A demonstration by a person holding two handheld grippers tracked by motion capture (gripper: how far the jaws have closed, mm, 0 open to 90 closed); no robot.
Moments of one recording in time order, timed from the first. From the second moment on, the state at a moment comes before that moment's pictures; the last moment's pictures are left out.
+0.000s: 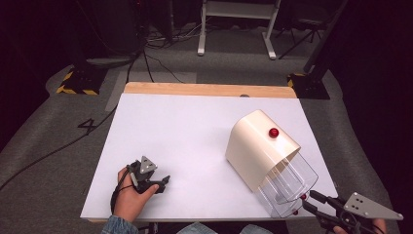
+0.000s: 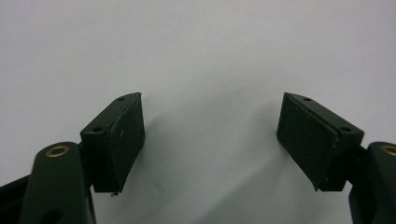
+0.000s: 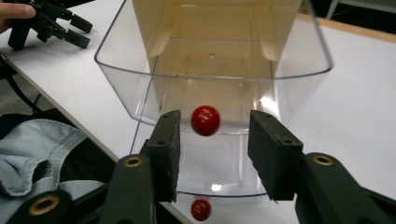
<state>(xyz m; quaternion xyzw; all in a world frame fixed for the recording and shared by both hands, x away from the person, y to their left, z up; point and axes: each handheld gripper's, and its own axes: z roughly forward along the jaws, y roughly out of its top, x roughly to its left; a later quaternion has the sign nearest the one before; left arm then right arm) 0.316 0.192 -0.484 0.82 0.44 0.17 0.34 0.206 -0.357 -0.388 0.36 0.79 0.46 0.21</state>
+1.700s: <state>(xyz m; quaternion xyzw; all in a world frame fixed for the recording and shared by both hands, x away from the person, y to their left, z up) 0.310 0.217 -0.482 0.82 0.44 0.17 0.33 0.322 -0.434 -0.472 0.48 0.78 0.35 0.20</state>
